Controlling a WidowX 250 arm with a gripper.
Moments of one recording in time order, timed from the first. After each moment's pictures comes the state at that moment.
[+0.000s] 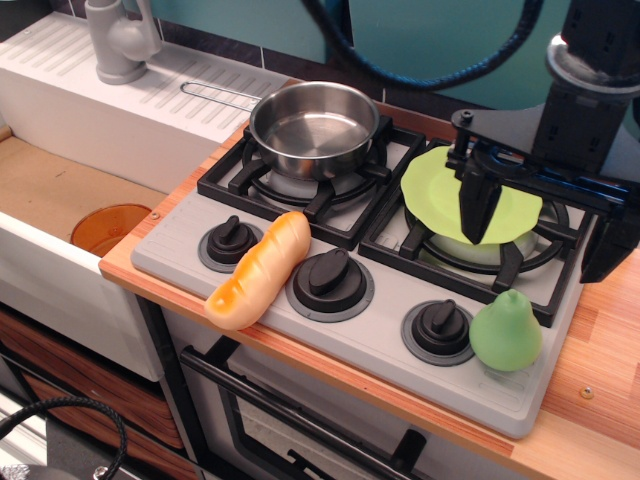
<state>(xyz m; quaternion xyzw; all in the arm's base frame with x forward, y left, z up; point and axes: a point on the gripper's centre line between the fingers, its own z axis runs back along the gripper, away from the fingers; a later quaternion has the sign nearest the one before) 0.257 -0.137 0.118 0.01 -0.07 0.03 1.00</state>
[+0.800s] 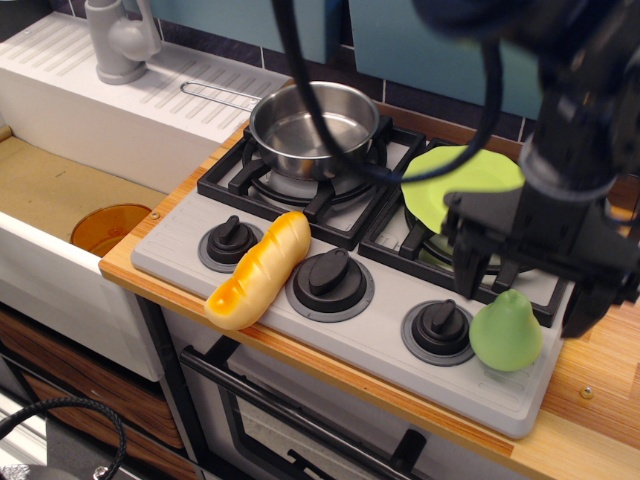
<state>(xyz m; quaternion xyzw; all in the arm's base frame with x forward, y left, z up) 0.263 -0.137 0.062 -0.01 -0.10 0.02 1.00</state>
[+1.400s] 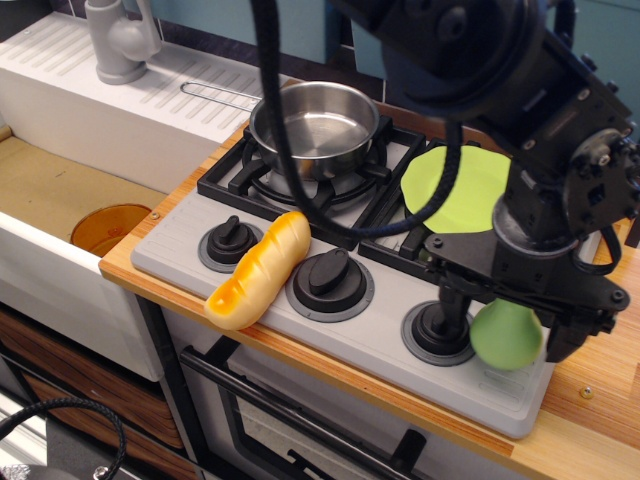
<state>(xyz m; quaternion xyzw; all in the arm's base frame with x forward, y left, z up) 0.258 -0.140 0.039 -0.02 -0.13 0.03 0.99</state>
